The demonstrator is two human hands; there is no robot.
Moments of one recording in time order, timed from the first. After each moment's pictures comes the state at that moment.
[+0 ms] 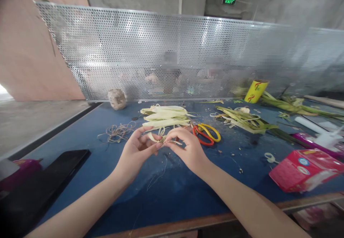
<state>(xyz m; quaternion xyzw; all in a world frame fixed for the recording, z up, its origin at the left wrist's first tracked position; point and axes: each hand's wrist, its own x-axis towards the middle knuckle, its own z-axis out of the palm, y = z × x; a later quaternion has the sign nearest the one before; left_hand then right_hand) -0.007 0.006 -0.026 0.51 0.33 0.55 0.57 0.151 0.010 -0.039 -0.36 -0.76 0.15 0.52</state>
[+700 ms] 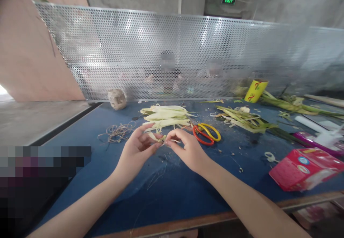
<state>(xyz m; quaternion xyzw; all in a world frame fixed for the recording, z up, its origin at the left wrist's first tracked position) -0.010 0.007 -0.027 0.56 0.36 0.53 0.53 0.153 0.011 -0.039 -0.40 -0.77 0.22 0.45</state>
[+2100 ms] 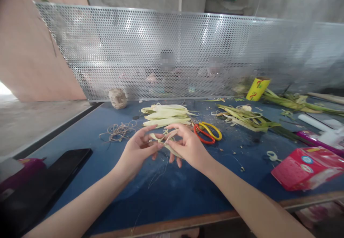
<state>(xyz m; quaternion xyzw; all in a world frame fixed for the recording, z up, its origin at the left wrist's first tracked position) -0.010 0.009 -0.030 0.49 0.35 0.52 0.60 0.149 0.008 -0.037 -0.38 -0.64 0.48 0.46</state>
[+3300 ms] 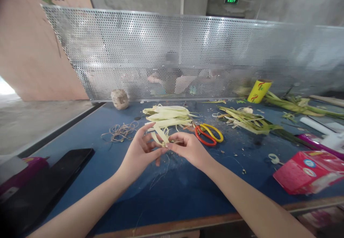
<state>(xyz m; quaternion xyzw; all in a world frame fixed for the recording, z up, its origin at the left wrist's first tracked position) -0.008 0.008 -0.031 0.55 0.32 0.52 0.57 0.152 0.019 -0.046 -0.42 -0.62 0.51 0.42</state>
